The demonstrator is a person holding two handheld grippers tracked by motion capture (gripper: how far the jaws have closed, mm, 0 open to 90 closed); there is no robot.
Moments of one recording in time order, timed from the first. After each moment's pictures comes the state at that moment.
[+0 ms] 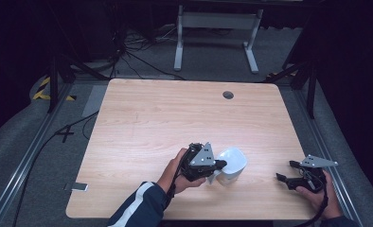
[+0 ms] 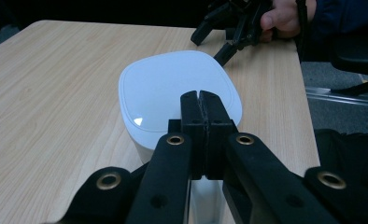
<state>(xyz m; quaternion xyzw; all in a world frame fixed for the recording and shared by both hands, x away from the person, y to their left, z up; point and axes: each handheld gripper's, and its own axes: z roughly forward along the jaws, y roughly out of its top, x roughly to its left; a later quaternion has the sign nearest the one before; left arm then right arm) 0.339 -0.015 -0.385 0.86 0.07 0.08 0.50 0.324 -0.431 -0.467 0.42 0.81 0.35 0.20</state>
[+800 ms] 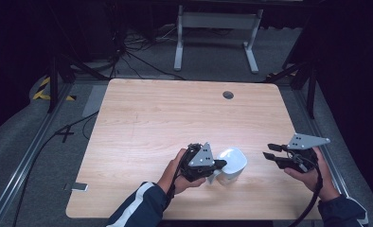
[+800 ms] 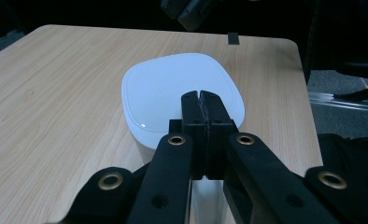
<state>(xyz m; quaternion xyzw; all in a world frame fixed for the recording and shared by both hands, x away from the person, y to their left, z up) 0.338 -0.013 -0.388 0.85 0.07 0.09 0.52 0.344 -0.347 -0.360 0.28 0.86 0.38 0.21</state>
